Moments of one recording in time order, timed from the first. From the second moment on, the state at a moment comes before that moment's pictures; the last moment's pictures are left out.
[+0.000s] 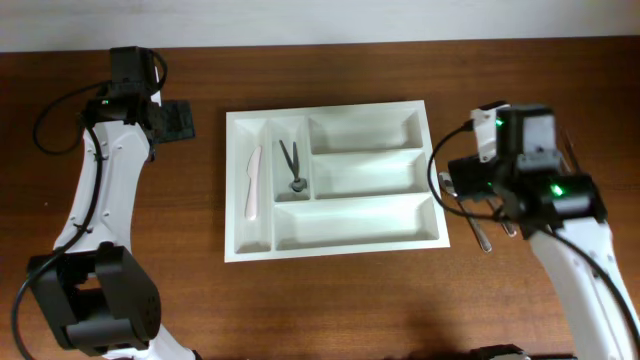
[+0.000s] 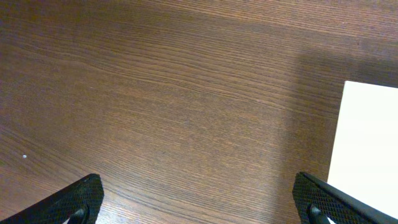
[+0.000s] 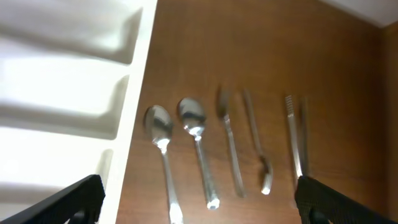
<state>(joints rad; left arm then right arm) 0.07 1.83 1.60 -0.83 -0.22 -0.07 0.09 1.29 1.23 -0.90 0.21 -0.25</state>
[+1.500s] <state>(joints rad) 0.07 1.83 1.60 -0.83 -0.22 -0.07 -0.10 1.87 1.23 -0.89 -0.03 -0.29</state>
